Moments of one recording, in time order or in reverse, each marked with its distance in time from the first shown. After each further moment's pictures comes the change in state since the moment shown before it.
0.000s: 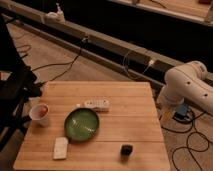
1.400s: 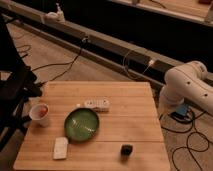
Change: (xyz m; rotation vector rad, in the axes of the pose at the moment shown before) arm 0.000 0.000 0.000 0.000 0.000 0.000
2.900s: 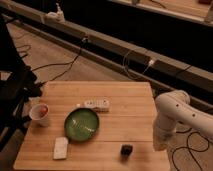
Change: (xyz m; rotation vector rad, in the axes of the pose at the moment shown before) arm -0.029 0.156 0.079 -0.448 -0.070 -0.078
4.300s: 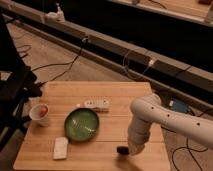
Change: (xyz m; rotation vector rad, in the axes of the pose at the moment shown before) arm -0.129 0.001 0.017 -0.025 -0.114 -0.418
